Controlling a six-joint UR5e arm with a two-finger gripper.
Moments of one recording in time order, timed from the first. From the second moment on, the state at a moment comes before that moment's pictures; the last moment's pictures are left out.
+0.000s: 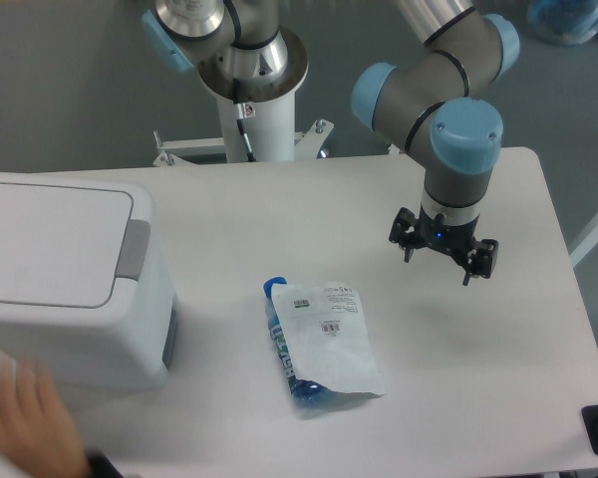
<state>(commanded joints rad) 2.69 -1.92 -1.67 -1.00 1.58 1.19</state>
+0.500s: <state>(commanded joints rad) 2.68 -1.92 -1.68 -0.99 1.57 1.19</state>
